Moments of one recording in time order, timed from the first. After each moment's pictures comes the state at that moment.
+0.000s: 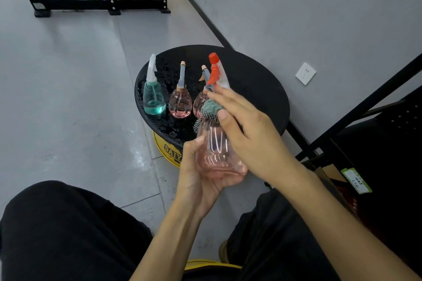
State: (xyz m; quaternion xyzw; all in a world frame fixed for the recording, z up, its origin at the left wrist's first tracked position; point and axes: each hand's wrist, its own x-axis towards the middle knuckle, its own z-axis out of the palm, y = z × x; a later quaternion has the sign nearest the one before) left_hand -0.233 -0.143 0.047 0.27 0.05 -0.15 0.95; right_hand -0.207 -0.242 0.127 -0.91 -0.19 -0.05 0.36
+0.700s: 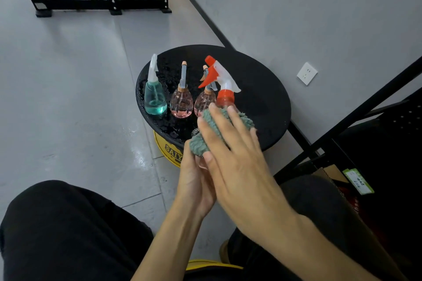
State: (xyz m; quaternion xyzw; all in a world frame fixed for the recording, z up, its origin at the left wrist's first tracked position) left_hand -0.230 -0.145 0.047 0.24 0.11 -0.12 0.96; right_hand -0.251 -0.216 0.103 -0.96 -0.18 -0.11 0.19
